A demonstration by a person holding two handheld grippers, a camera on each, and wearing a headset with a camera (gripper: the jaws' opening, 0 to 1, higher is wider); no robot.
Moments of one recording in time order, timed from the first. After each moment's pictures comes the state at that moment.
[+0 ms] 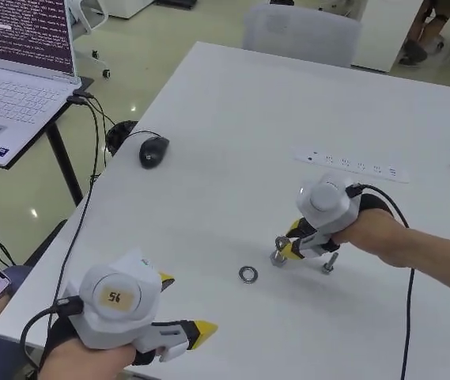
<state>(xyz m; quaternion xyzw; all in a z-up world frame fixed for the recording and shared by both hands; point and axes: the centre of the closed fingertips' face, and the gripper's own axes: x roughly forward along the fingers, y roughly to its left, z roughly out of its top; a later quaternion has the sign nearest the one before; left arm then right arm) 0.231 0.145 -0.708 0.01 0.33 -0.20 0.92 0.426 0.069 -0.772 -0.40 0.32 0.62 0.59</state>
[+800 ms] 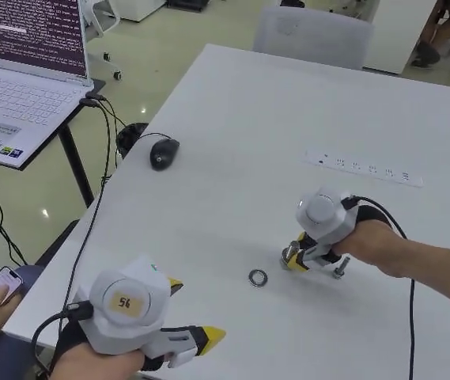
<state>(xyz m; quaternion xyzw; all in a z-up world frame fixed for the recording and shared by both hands) 0.228 0.146 -0.710 0.01 0.33 -0.20 0.92 0.426 0.069 -0.804 -0.42 0.35 0.60 0.58</state>
